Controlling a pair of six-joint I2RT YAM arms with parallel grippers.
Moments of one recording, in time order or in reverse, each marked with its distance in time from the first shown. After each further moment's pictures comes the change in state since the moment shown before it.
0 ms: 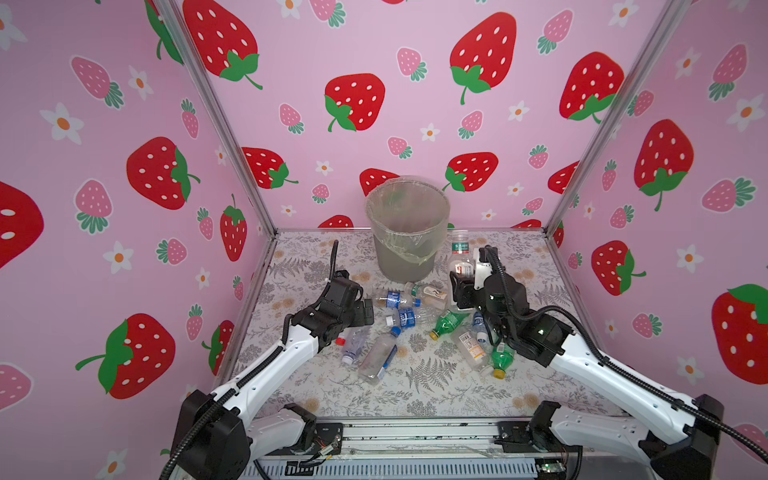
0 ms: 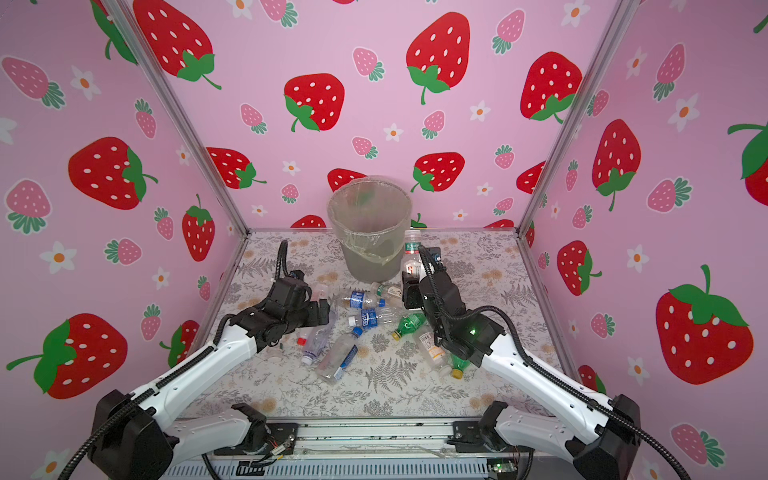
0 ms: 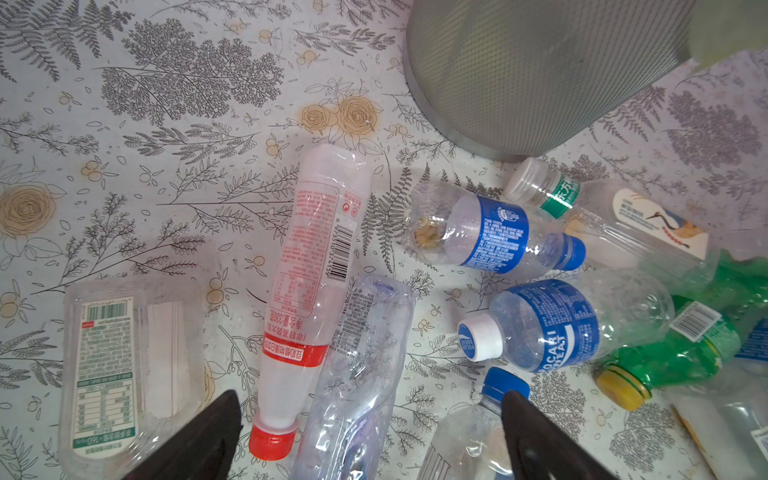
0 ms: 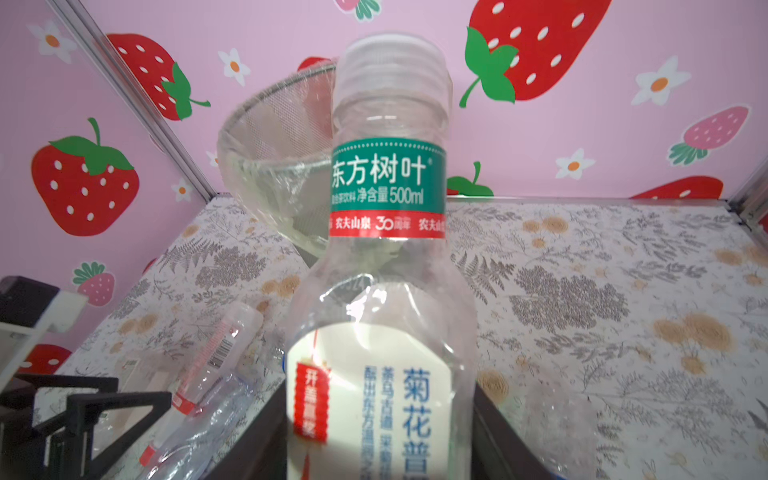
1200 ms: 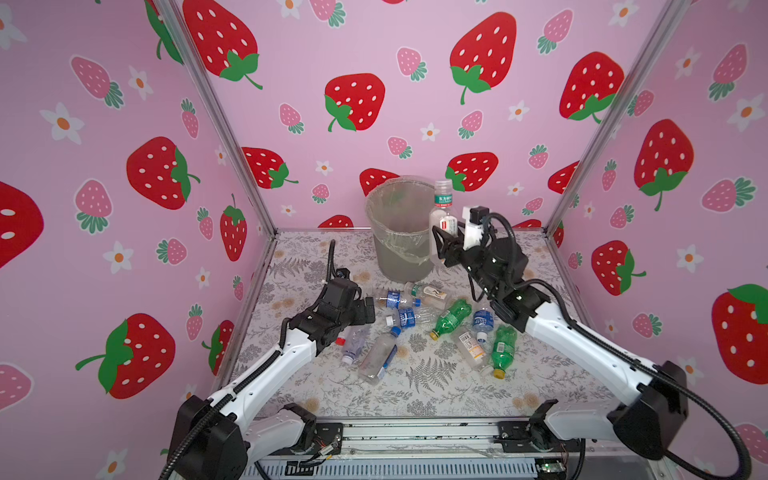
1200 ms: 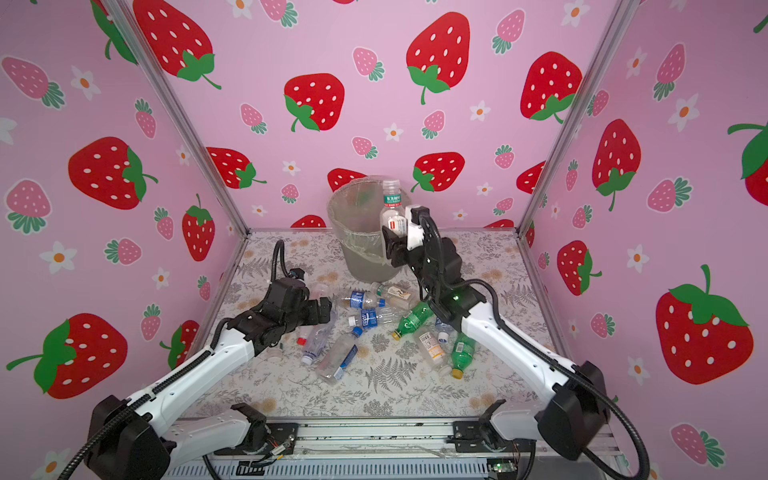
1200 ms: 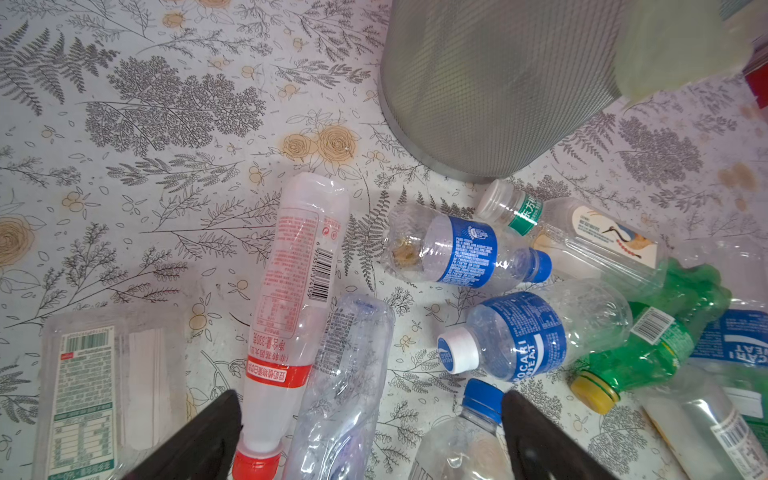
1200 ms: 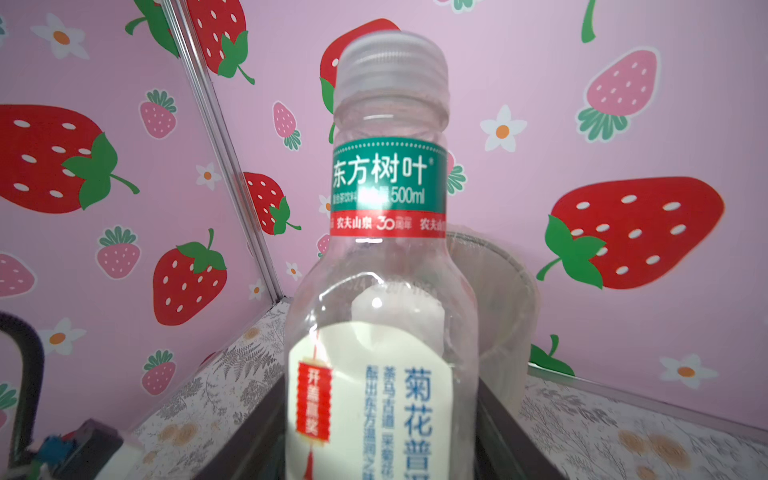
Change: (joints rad) left arm 0.000 -0.033 -0.026 0.077 0.026 0.020; right arm -0.151 0.313 0.266 0.444 -0.323 -0.200
